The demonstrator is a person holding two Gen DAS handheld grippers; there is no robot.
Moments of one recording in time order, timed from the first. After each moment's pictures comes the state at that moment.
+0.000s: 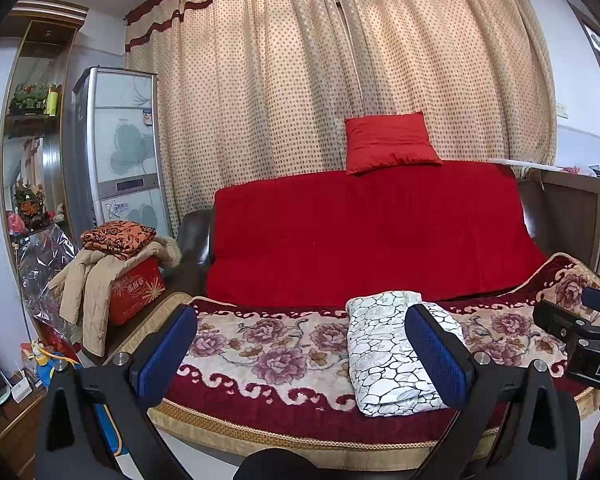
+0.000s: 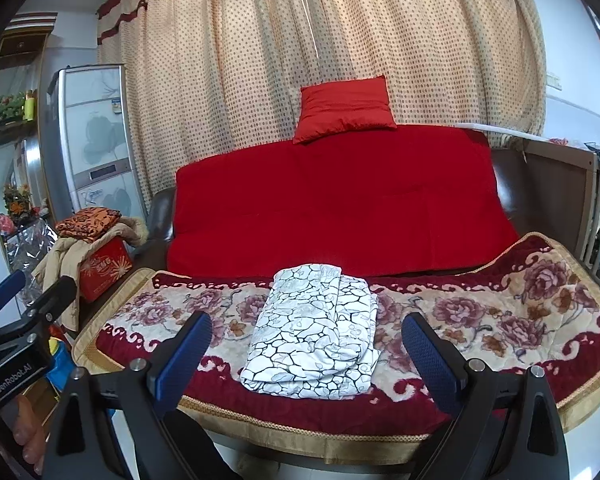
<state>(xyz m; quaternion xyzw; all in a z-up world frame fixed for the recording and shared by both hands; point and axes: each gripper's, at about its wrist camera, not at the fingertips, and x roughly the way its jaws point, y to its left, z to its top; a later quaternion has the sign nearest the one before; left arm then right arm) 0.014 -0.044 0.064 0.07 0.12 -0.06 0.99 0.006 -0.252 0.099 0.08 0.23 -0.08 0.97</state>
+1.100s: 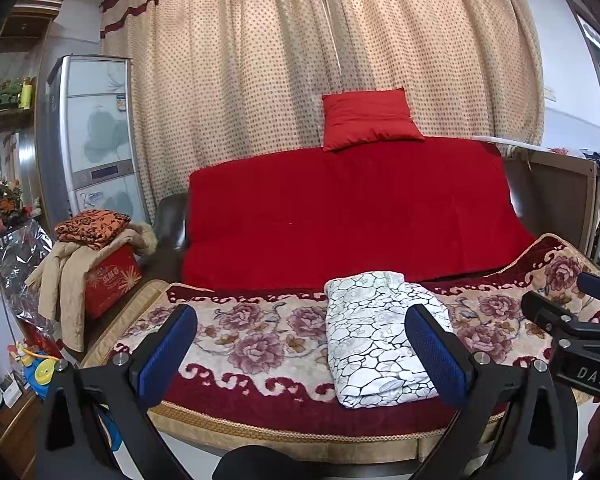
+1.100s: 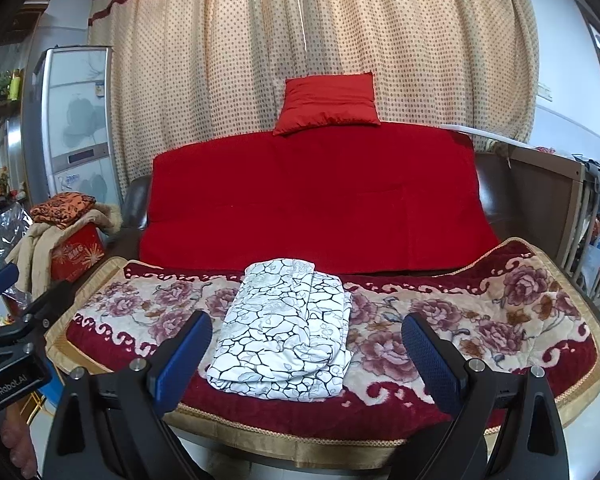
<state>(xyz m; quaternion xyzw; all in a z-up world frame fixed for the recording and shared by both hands) 0.046 -0.075 0.046 0.09 0.16 -0.09 0.98 0.026 -0.260 0.086 0.05 0.24 -0.12 0.96</state>
